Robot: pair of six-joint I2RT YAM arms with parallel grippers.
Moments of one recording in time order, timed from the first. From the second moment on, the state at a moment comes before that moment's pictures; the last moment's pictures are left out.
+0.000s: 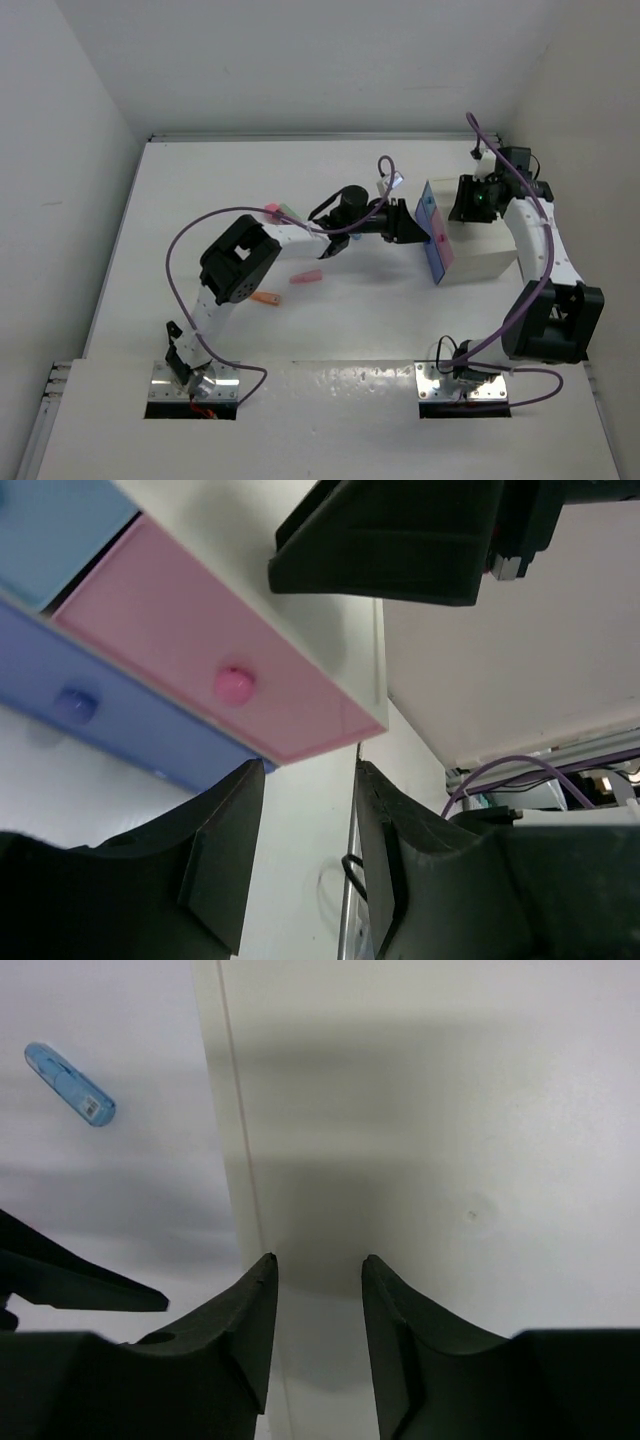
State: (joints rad) left arm -0.81 2.16 1.43 0.70 0.62 -0.86; right arm -0.17 1.45 1.20 -0.74 -0.24 -0.05
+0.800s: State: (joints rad) left arm -0.85 2.38 1.64 0.69 0.56 -0.87; right arm -0.19 1.45 1.19 -0.73 -0.27 -0.05
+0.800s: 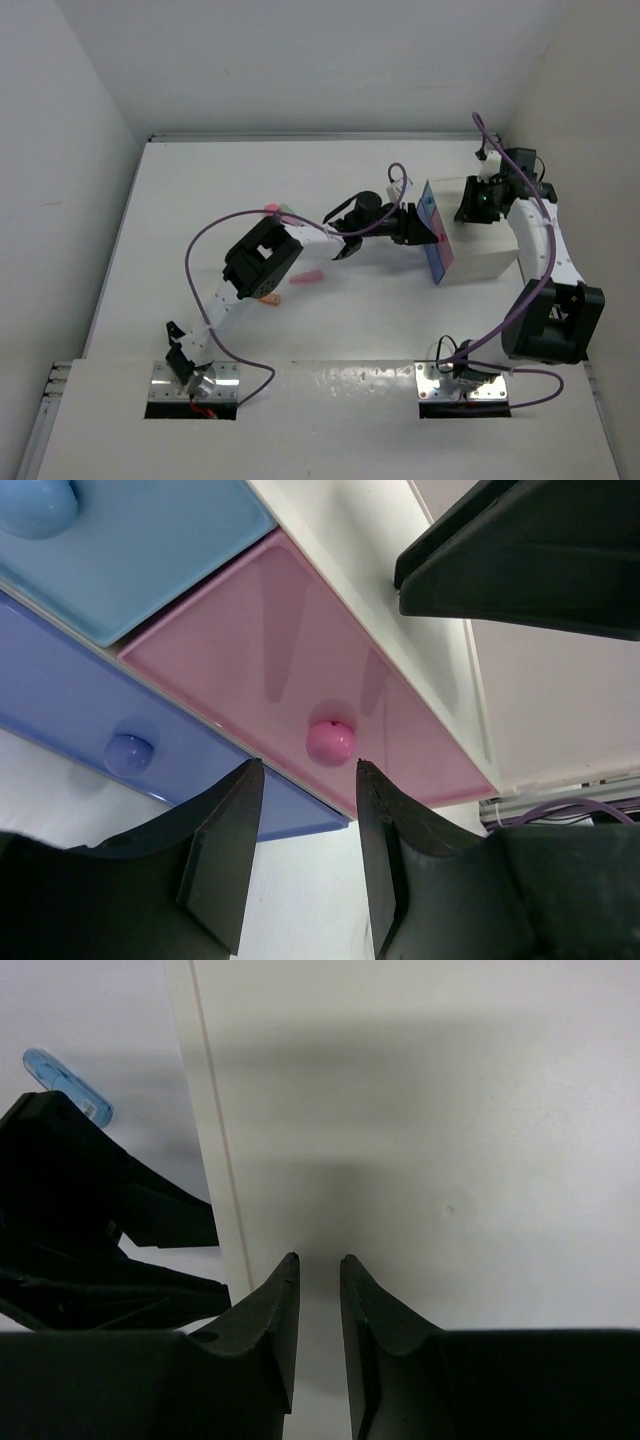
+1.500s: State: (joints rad) left arm -0.87 2.41 1.70 0.68 0.55 -0.87; right arm -0.20 1.45 1.19 -0.74 -0.27 -0.05
